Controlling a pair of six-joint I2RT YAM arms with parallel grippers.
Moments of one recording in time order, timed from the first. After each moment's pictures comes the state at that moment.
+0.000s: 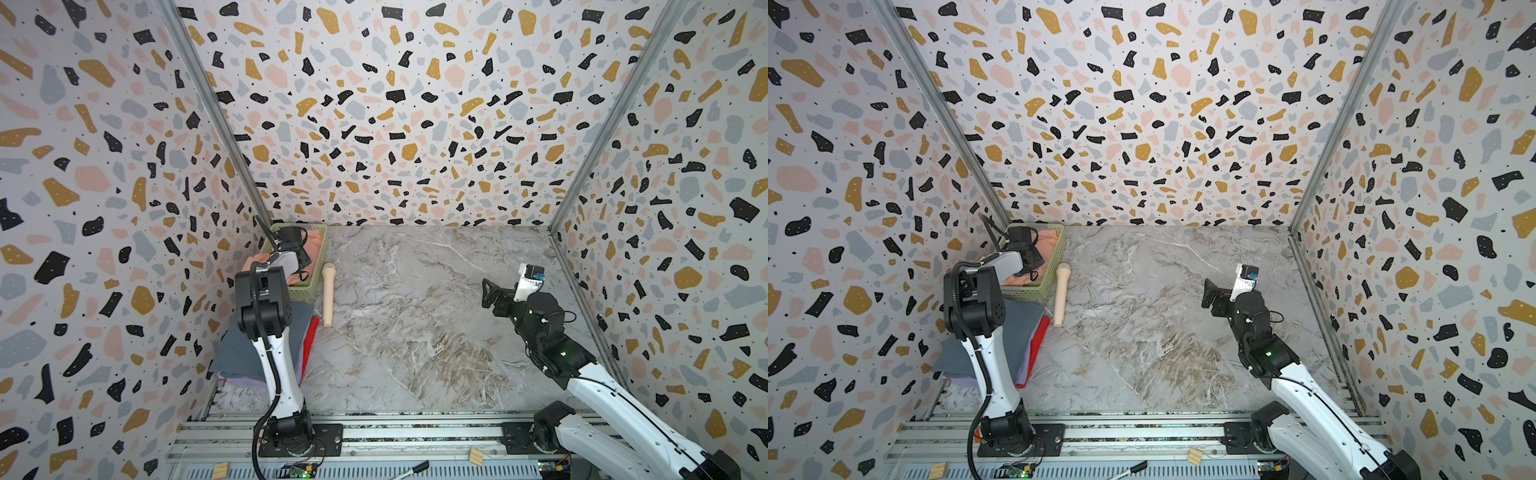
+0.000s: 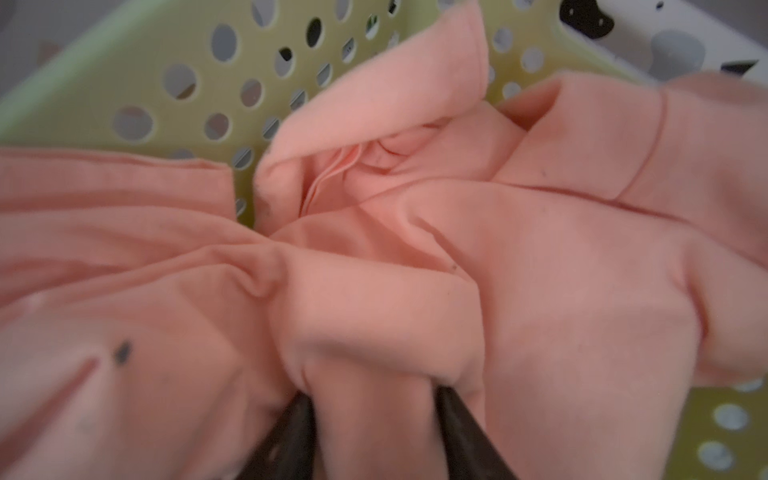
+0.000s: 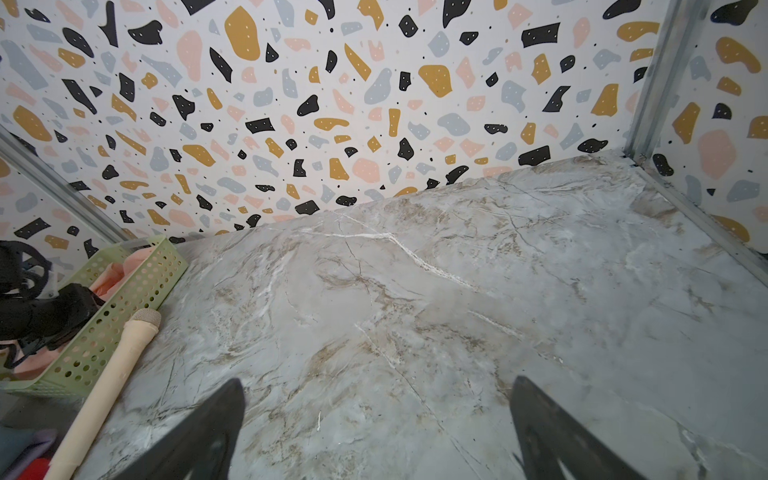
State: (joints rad) left arm 0.15 2.21 1.60 -0.27 -0.26 -0.40; right arm 0.48 0.82 0.58 0.00 0.28 0.38
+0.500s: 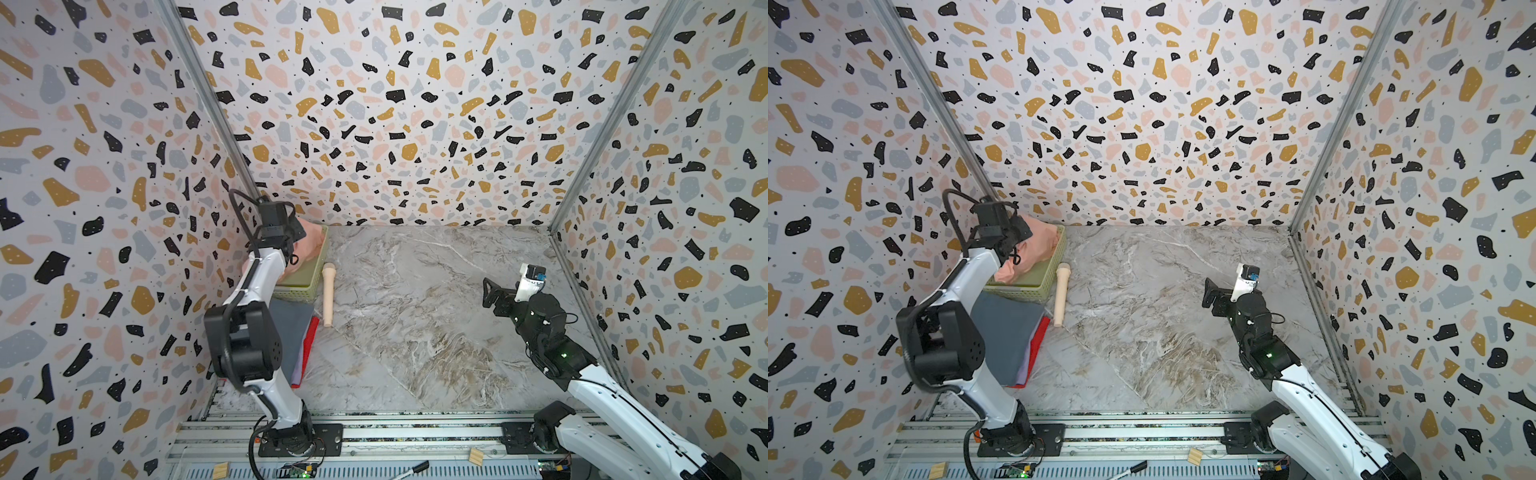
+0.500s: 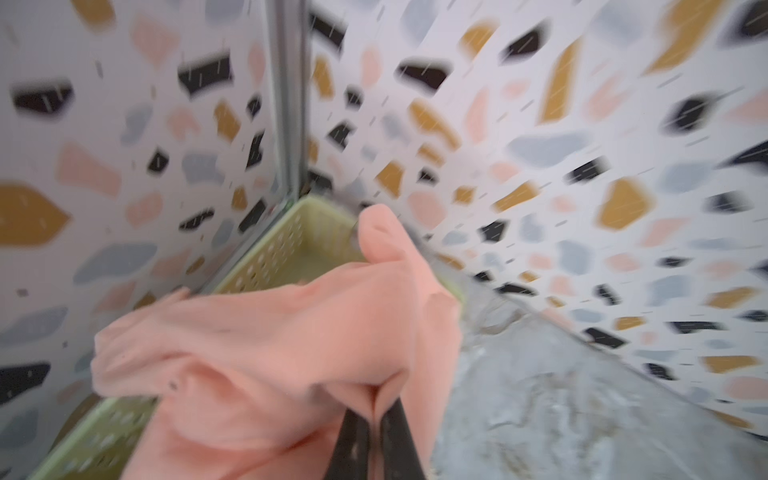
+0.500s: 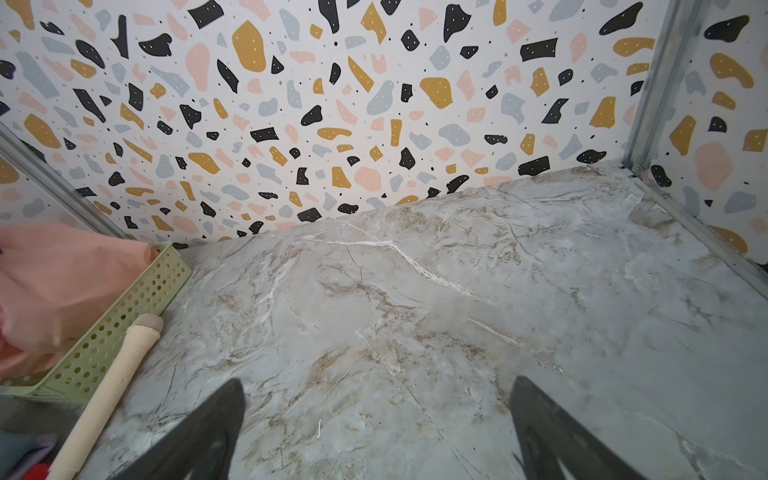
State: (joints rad) left arm 0.10 1.68 1.53 -0.25 -0.07 -0.35; right arm 0.48 0.81 0.56 0.03 0.28 0.36
